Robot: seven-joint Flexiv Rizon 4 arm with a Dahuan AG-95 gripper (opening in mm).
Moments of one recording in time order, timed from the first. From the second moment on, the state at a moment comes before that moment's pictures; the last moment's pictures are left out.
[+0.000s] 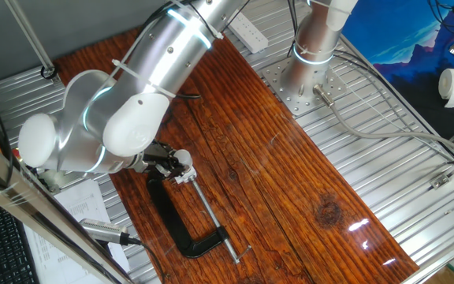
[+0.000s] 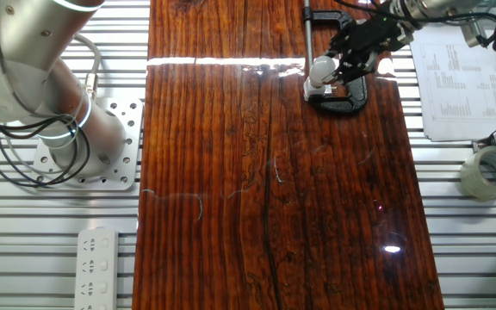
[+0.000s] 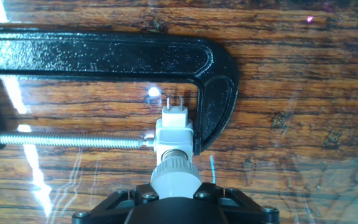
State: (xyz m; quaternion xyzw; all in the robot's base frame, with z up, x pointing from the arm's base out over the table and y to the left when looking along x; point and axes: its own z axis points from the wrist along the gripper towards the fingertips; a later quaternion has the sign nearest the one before) arm 0.528 0.131 0.093 0.03 -0.95 0.00 0.31
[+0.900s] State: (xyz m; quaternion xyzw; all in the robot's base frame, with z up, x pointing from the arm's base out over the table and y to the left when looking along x) arm 0.528 0.131 0.094 0.00 -0.95 -0.01 0.31
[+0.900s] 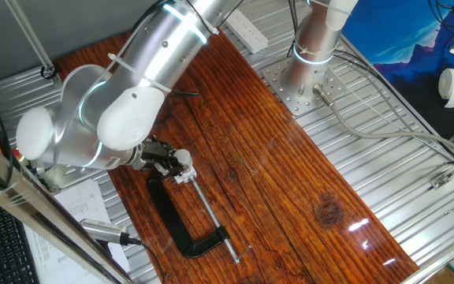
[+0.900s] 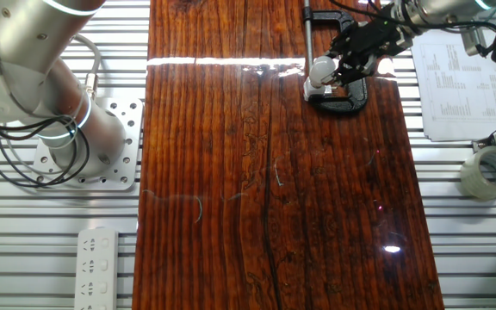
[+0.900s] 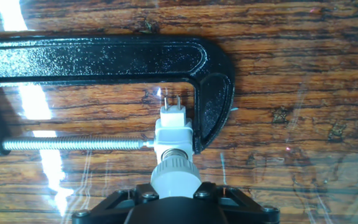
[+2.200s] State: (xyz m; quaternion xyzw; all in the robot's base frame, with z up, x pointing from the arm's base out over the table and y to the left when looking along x) arm 0.530 0.136 0.096 0.02 -0.96 -0.02 0.27
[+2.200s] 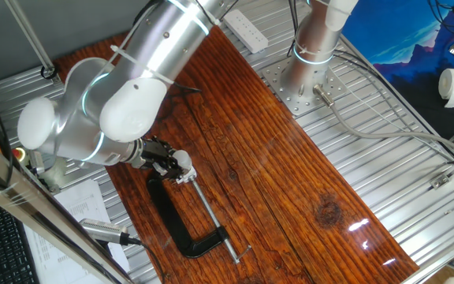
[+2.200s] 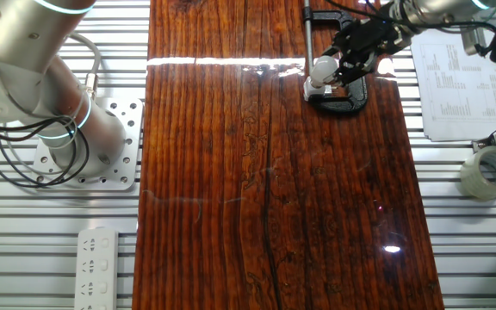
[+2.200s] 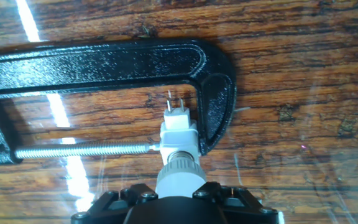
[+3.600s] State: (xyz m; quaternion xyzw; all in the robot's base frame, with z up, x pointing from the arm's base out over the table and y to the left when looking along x) arm 0.515 0.138 0.130 0.21 -0.97 0.01 0.13
